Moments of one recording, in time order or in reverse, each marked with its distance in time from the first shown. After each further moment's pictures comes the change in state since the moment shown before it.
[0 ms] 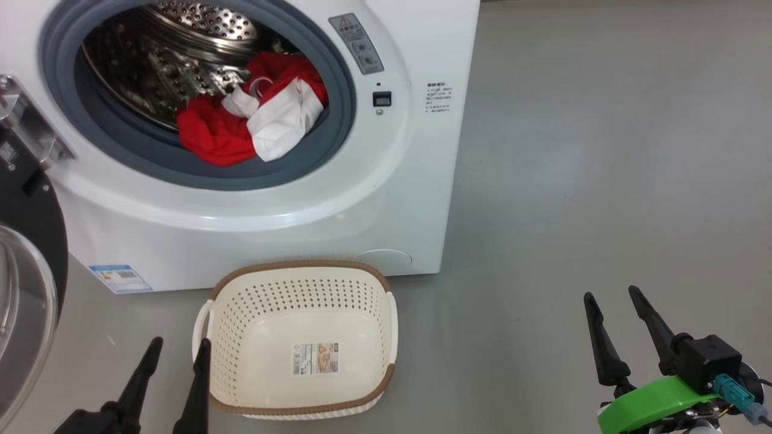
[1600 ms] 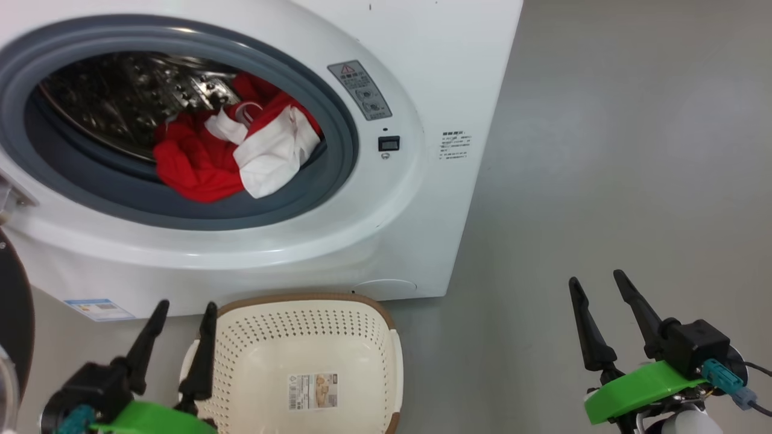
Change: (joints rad) left arm -0.126 0.009 -0.037 0.096 -0.001 -0.002 0.000; right arm -0.038 0.003 0.037 -0.003 0.018 0.000 0.000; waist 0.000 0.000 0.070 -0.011
